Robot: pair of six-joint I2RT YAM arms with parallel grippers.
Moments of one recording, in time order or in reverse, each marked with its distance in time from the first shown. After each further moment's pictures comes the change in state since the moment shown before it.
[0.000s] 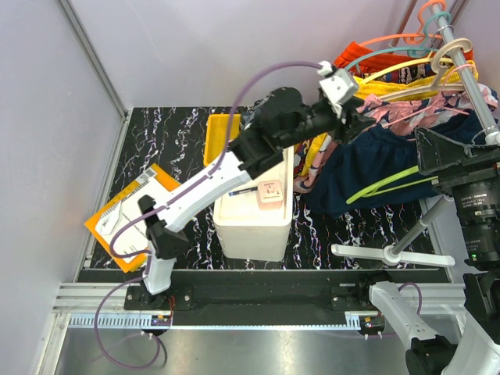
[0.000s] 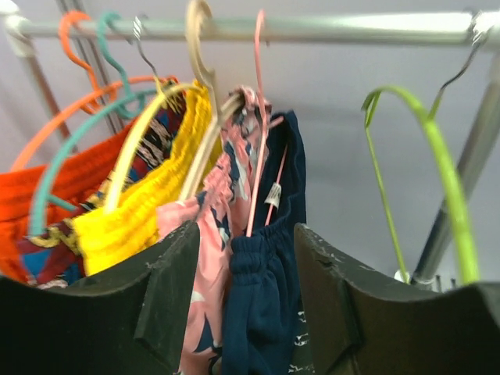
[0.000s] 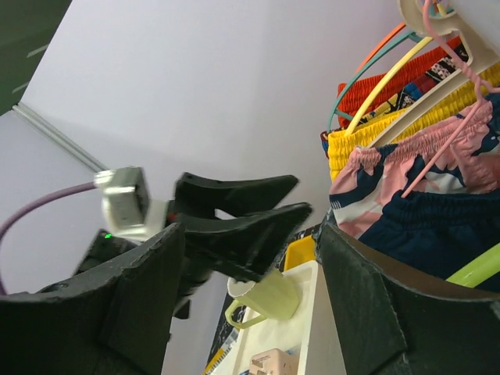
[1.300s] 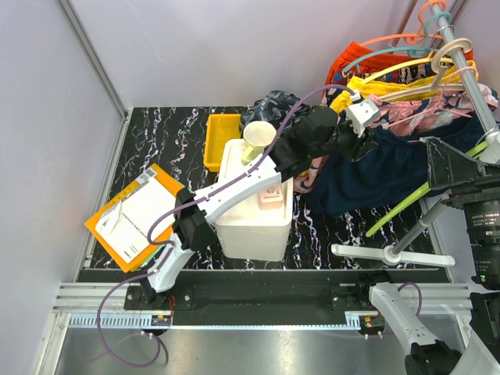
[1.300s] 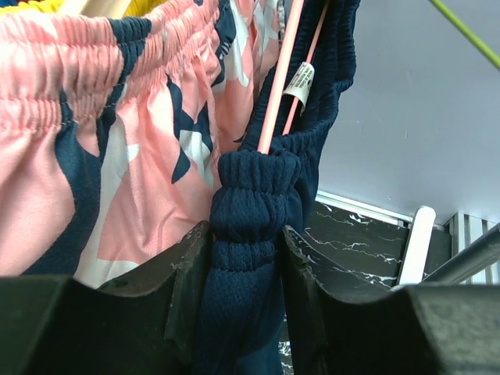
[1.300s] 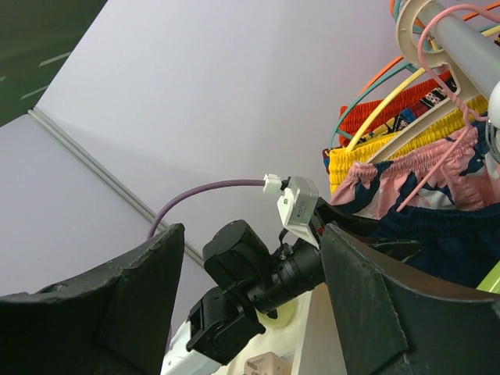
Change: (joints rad) left arm -0.020 0.306 0.129 -0.103 -0.036 -0.018; right arm 0.000 -0.050 0.027 -0.001 0.023 -0.053
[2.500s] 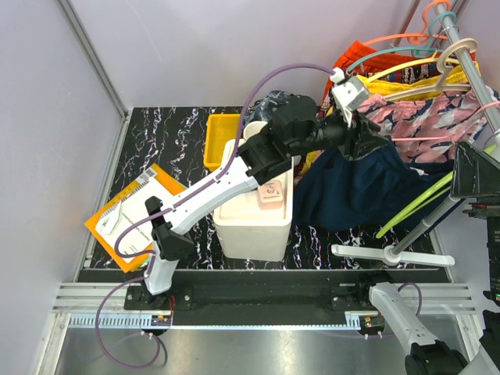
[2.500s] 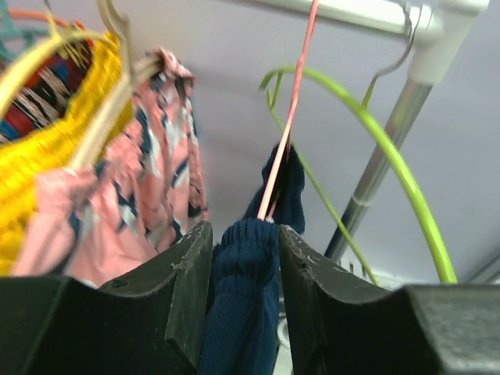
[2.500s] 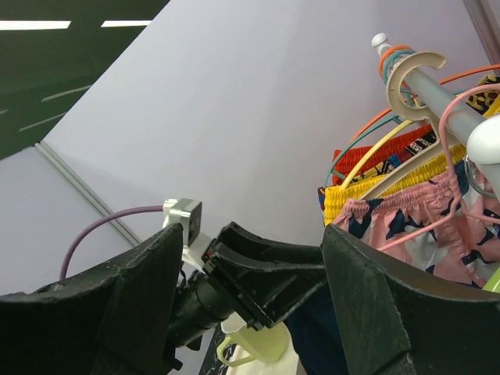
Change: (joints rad) left arm -0.040 -0.220 -0.024 0.010 0.105 -0.201; right arm 0.000 -0.002 0.100 0.005 0.079 -0.062
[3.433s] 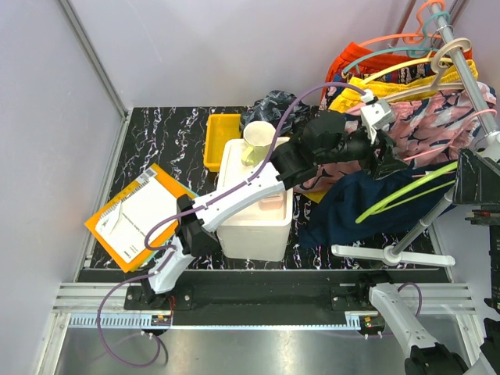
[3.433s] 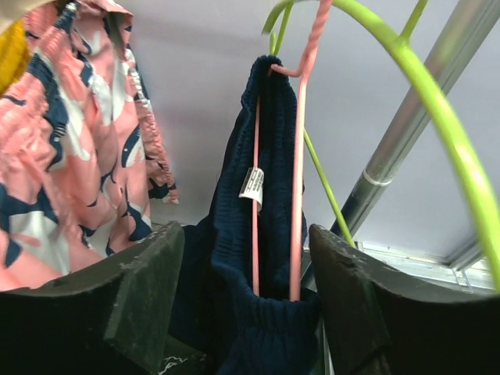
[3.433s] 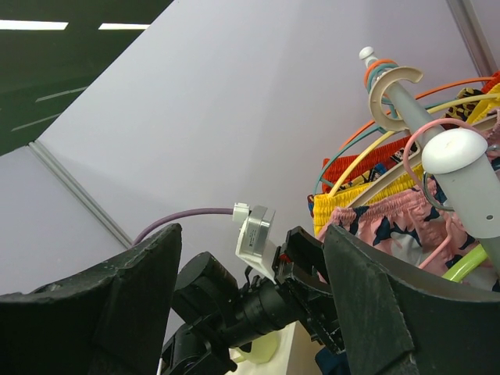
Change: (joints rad) left arm -0.040 0.213 0.129 0.008 0.061 0.011; right arm 0.000 -0.029 -0.012 -0.002 0.010 -0.031
